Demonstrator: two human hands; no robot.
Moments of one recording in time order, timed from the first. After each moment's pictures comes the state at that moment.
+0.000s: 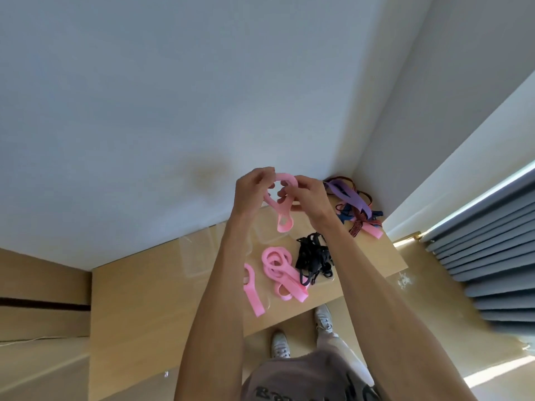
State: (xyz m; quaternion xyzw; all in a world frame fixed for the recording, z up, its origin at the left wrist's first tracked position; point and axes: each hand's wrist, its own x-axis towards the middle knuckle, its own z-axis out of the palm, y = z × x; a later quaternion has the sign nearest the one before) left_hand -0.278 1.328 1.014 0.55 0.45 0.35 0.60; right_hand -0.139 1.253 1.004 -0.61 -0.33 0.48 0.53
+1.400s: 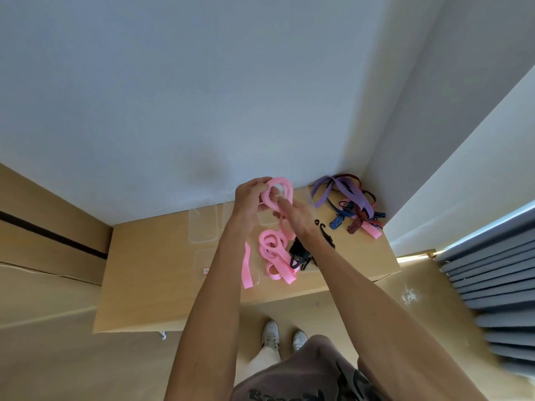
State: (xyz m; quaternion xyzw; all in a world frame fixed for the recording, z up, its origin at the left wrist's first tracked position) left_hand -0.280 1.245 1.002 0.41 0.53 0.37 0.64; right_hand -0.154 1.184 0.966 -0.67 -0.36 0.51 0.41
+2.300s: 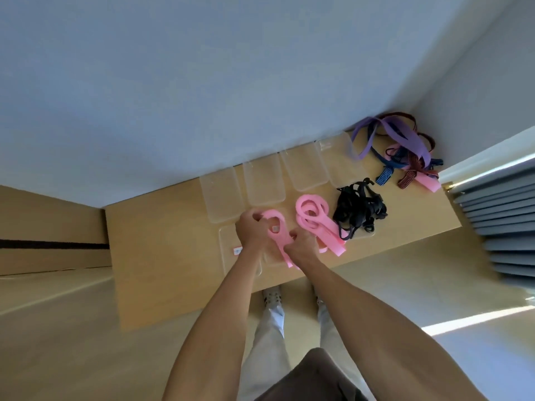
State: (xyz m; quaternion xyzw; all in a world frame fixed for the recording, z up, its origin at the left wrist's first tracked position) left_hand -0.411 1.269 0.796 0.50 0.74 0.14 0.43; right_hand -0.308 1.191 0.802 -0.82 -0.31 0.46 0.13
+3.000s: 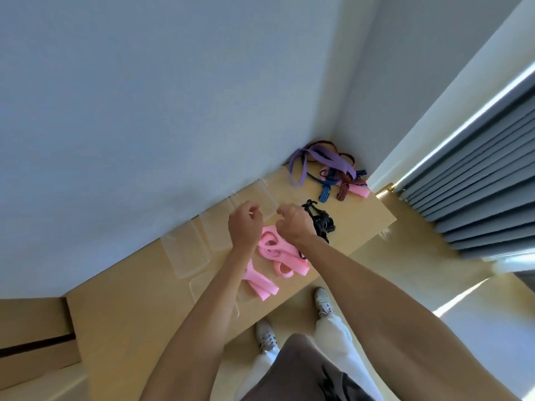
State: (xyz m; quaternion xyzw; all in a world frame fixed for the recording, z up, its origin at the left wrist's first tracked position) left_hand -0.306 1.296 0.888 0.74 0.52 0.22 0.37; right_hand -0.189 1.227 0.893 -0.85 -0.40 0.30 0.17
